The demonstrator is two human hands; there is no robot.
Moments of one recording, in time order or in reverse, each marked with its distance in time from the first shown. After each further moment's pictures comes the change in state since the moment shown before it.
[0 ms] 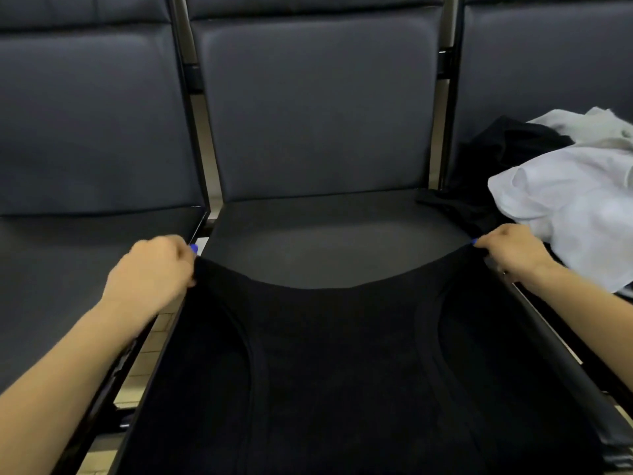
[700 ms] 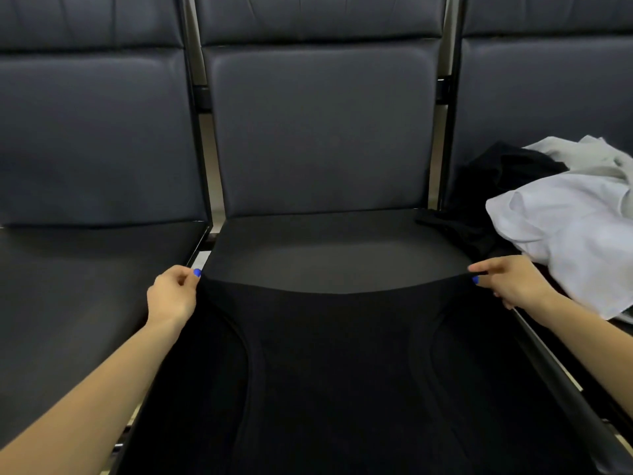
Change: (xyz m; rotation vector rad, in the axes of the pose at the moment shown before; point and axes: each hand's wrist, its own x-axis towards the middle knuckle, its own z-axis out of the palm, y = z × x) left_hand 0.027 -0.024 0.061 -0.422 0.139 -0.309; right_hand 0.011 0.024 -0.002 -0.045 -0.073 -0.075
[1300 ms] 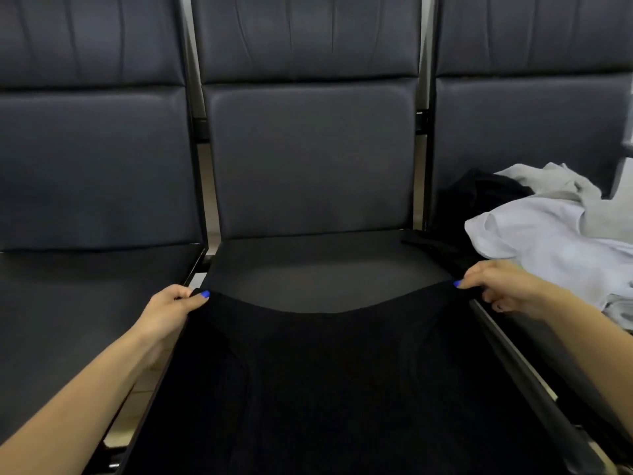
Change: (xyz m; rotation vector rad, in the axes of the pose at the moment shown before) left_hand -0.011 0.014 -0.028 -0.257 -0.313 -0.059; right_hand -0.017 -0.030 -0.031 0.201 -0.193 0.126
